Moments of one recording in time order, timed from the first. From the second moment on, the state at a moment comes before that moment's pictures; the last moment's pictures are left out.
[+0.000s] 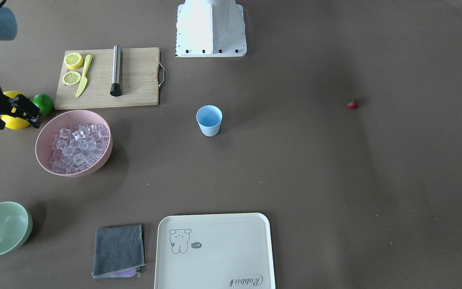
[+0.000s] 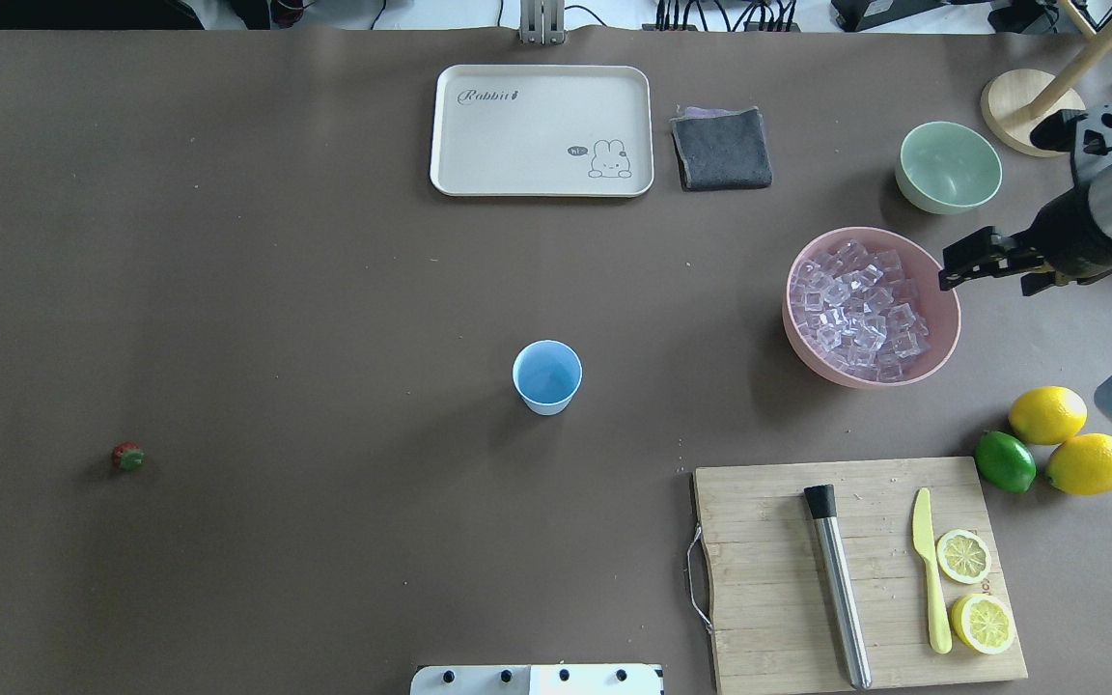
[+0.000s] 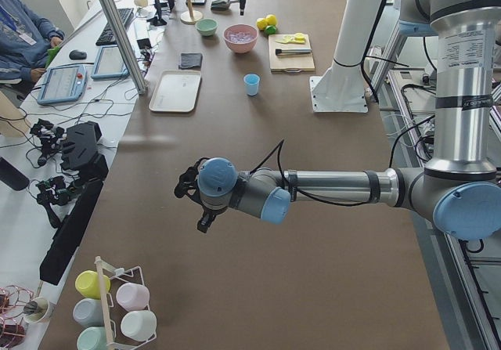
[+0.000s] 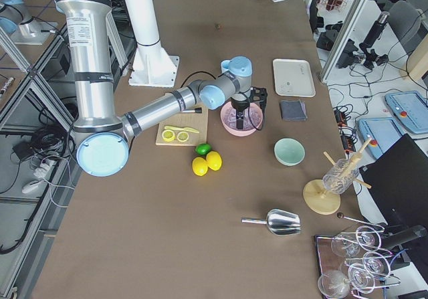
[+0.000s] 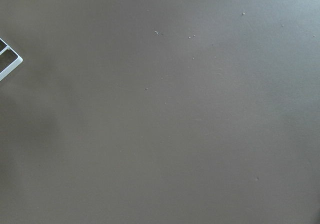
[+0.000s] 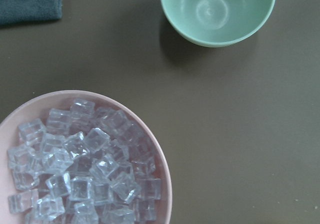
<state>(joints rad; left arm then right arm) -1.54 -1.51 -1.61 -1.94 -2.54 0.12 0.97 -1.49 1.94 -1.38 2.15 0.89</state>
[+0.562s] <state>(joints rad) -1.54 -1.50 -1.60 -1.95 -2.54 0.12 0.80 -1.45 1.91 -1.35 2.04 1.00</state>
